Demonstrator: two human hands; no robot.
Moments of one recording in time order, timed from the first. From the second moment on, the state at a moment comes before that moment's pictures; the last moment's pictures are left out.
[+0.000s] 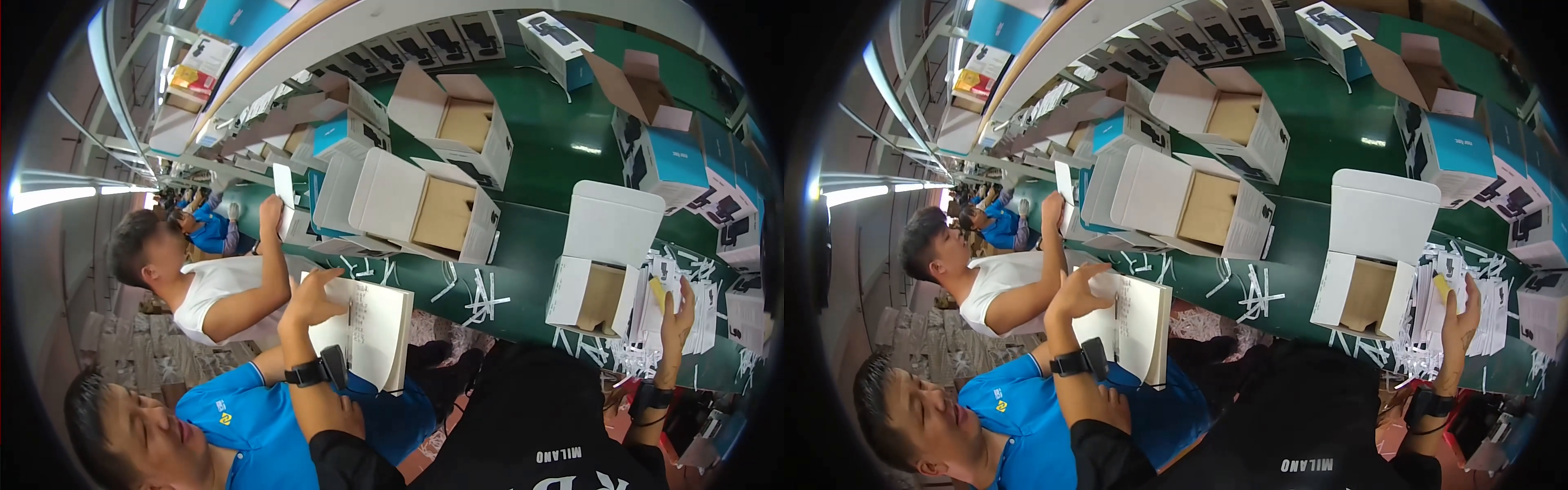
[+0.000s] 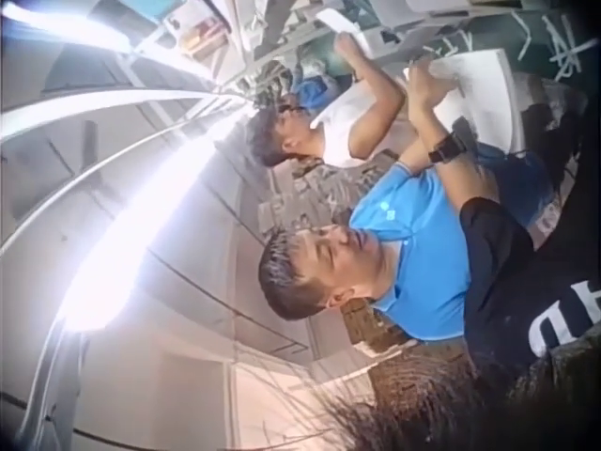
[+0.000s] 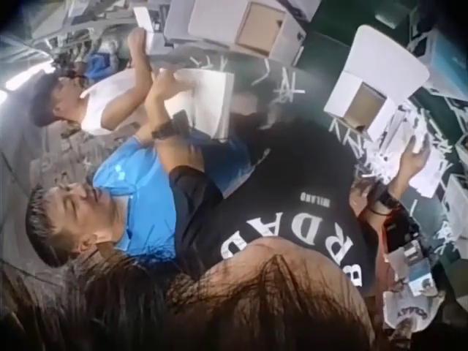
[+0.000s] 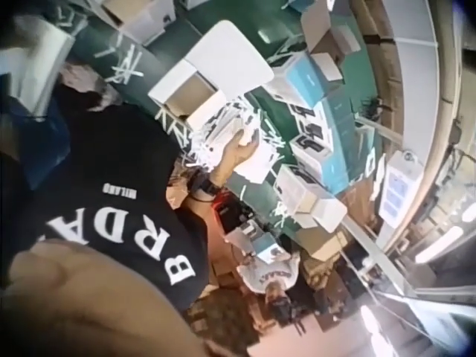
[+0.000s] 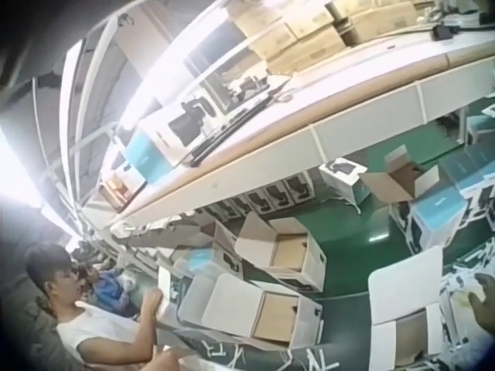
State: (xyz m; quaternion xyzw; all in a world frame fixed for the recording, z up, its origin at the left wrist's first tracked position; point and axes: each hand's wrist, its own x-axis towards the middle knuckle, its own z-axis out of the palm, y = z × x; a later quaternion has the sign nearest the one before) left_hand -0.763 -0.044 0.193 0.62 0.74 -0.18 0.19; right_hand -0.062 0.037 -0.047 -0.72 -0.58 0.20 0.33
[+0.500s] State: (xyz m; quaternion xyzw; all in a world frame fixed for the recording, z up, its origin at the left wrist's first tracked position) left_hand -0.737 0.015 0.210 0.69 0.60 -0.20 0.36; right_hand -0.106 0.042 0.000 -0.68 -0.55 0.30 0.38
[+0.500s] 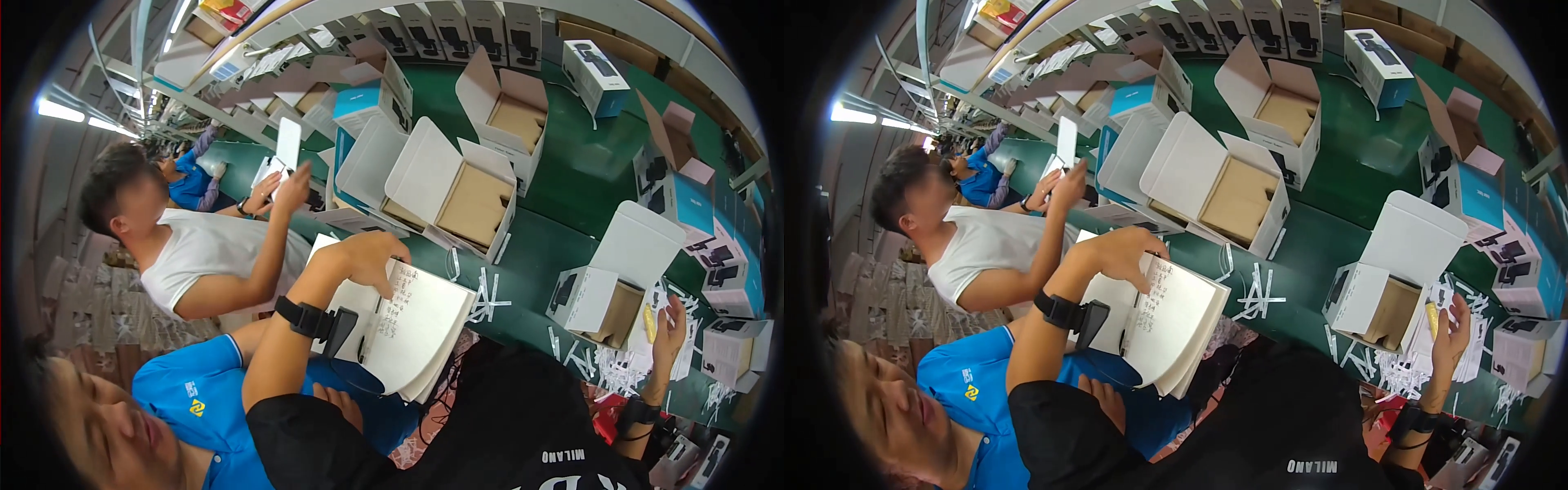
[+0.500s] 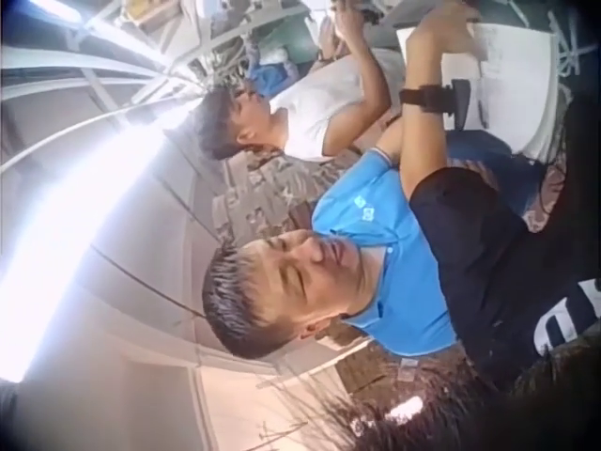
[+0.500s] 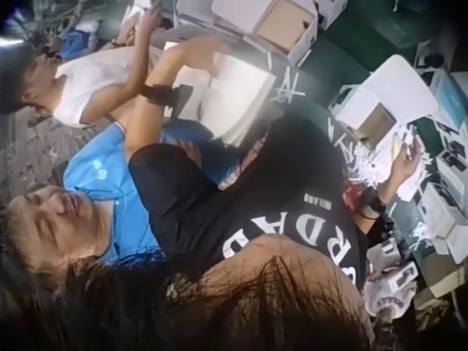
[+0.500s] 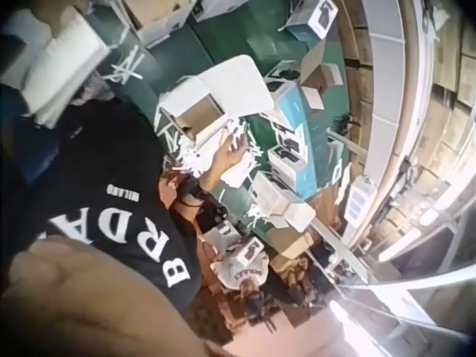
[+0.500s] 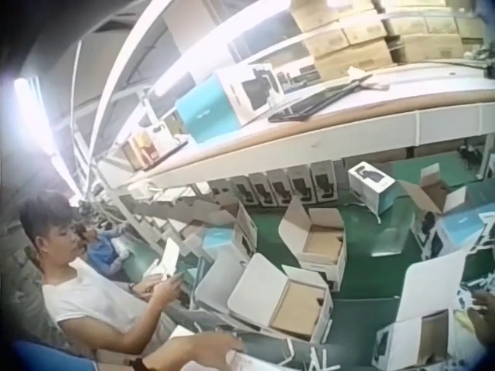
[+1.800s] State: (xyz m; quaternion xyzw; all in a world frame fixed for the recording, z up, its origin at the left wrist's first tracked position) left_hand -0.453 0.115 0.124 0.77 0.43 0.16 0.44; right_hand -0.189 0.064 0.092 -0.64 -0.55 0.41 0.35
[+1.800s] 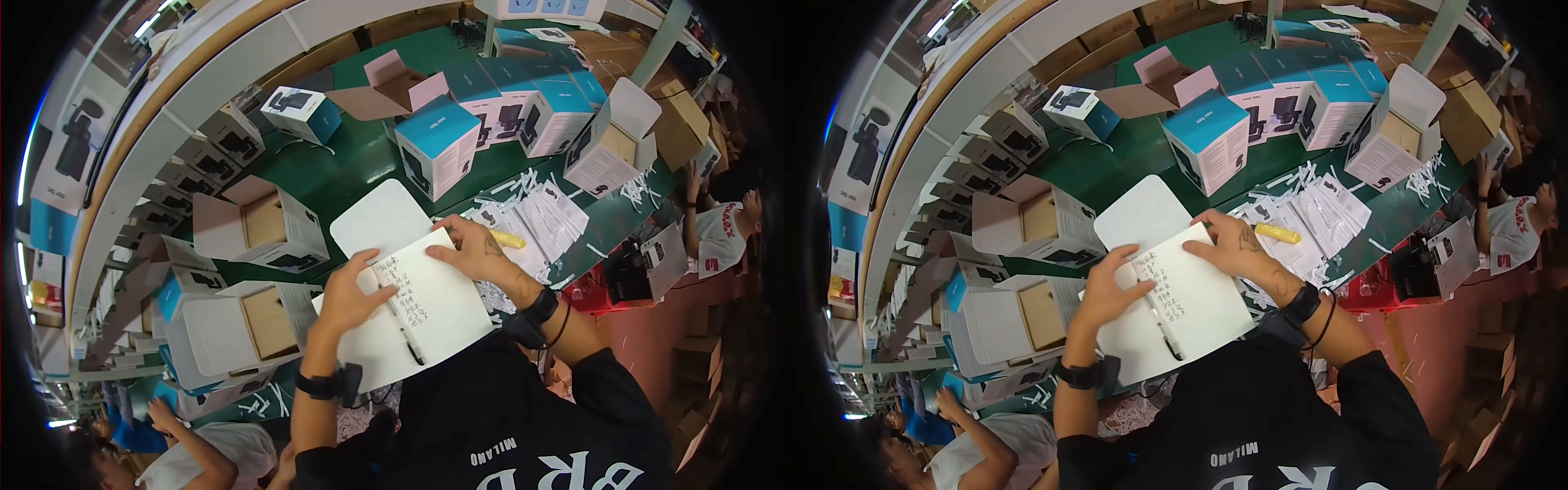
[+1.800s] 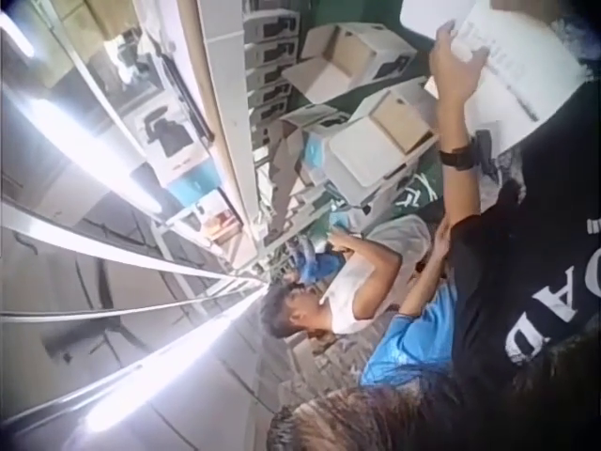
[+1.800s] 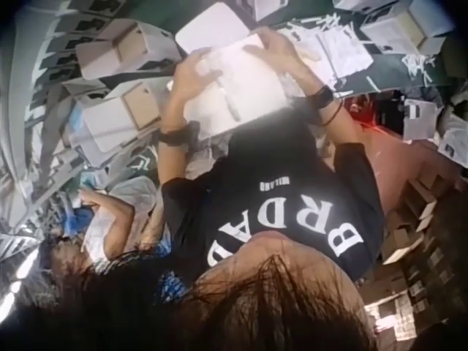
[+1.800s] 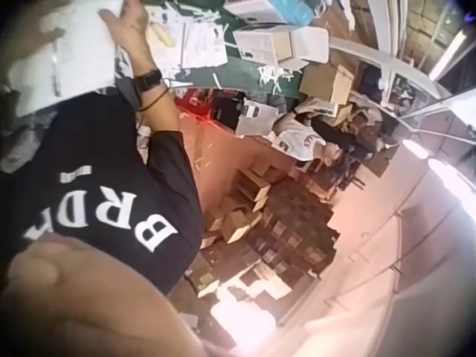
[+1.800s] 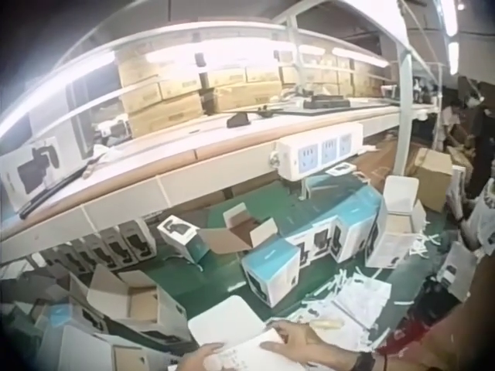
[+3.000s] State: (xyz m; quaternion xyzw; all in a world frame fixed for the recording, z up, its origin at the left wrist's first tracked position) left_hand -0.466 0.008 0.079 0.81 0.38 0.42 0.13; right_hand -0.228 -0.016 0.119 -0.50 -0.40 0.49 0.58
